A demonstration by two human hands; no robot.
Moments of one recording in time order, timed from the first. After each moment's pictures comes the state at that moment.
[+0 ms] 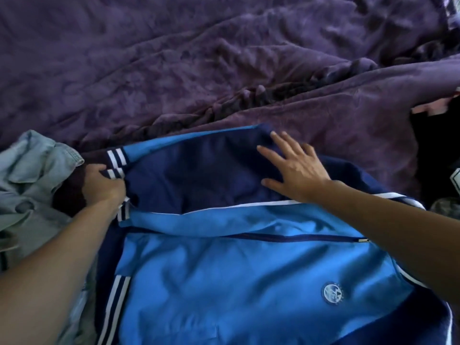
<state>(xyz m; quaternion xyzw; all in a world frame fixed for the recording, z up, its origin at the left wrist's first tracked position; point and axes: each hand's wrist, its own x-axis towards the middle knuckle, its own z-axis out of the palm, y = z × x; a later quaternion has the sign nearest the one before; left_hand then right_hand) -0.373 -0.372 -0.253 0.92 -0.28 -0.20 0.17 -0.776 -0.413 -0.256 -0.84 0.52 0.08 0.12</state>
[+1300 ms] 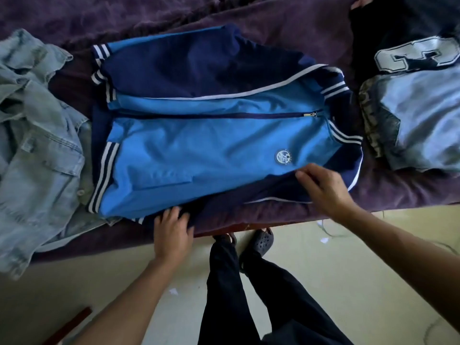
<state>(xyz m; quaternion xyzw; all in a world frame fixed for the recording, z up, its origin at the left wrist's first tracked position) -0.560 0.032 -0.224 0.70 -0.69 -0.17 -0.09 -0.892 -0.060 -0.191 -0.65 0.65 -0.17 0.35</state>
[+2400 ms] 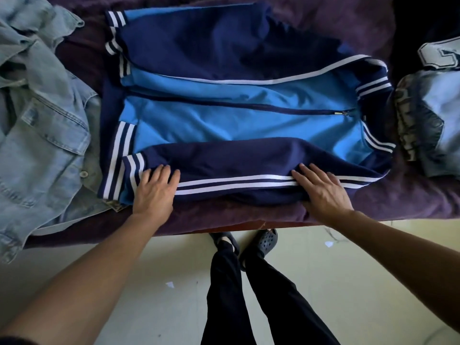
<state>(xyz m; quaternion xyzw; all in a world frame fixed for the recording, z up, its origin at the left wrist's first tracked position) -0.480 -0.020 -0.270 0.63 -0.74 -0.06 -0.24 -0.869 -0.051 -0.254 -0.79 0.56 0.15 0.19</state>
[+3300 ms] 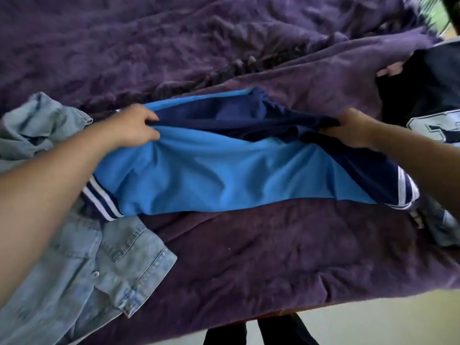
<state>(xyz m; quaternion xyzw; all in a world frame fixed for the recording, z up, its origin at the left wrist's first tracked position) -0.418 -0.362 -0.145 0.67 -0.68 -0.28 -0.08 -0.864 -0.368 -0.169 -0.65 0.70 0.07 0.30</state>
